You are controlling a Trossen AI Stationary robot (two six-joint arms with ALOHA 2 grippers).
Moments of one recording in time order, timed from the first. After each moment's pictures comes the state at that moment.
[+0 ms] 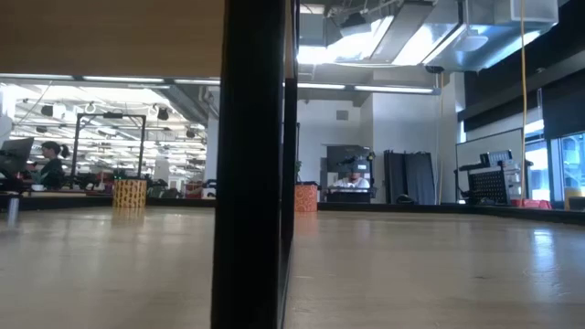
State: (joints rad) left arm -0.63 1.53 1.85 -1.50 -0.40 -0.74; right arm -0.09 1.26 2.01 -1.52 -0.12 0.15
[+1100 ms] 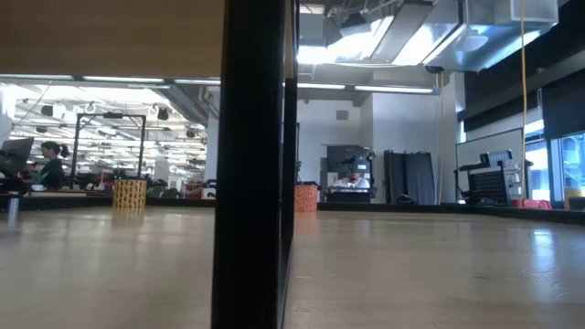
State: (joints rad) left arm -0.70 1.53 1.57 -1.14 -0.38 -0.78; right arm -0.09 1.26 2.01 -1.51 -0.12 0.15
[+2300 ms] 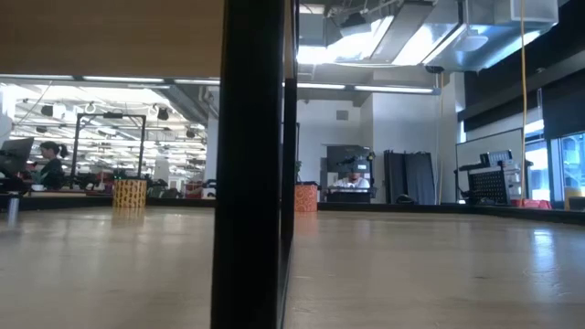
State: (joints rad) left arm -0.70 1.53 1.55 -1.15 -0.37 -0.75; right arm -0.09 1.26 2.01 -1.46 -0.12 0.16
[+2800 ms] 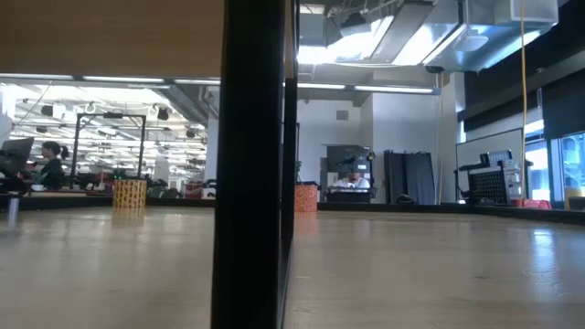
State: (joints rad) left arm -0.70 1.53 1.56 -1.15 -0.38 -0.70; right arm -0.09 1.26 2.01 -1.45 -0.12 0.16
